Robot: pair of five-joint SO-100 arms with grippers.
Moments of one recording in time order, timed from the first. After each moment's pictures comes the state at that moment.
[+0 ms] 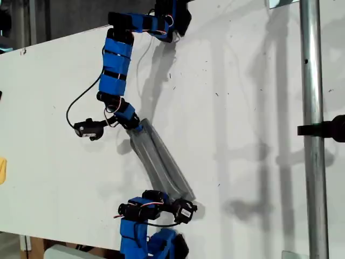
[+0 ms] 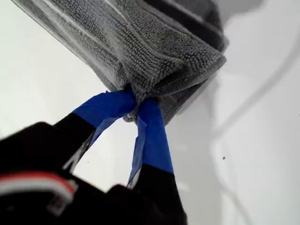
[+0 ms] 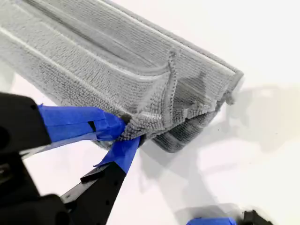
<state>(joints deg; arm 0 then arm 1) -3.2 104.3 107.2 92.5 -92.4 20.0 67.0 71.8 63.6 34.2</state>
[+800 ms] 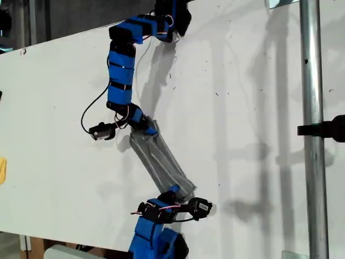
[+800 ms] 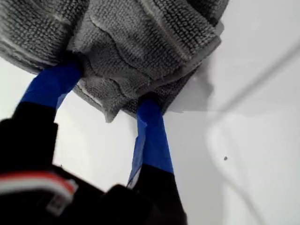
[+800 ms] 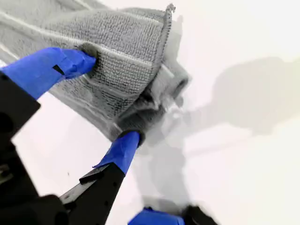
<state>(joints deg) 7.8 104.1 117.0 89.3 -113.9 20.9 56.2 70.2 66.8 35.7</state>
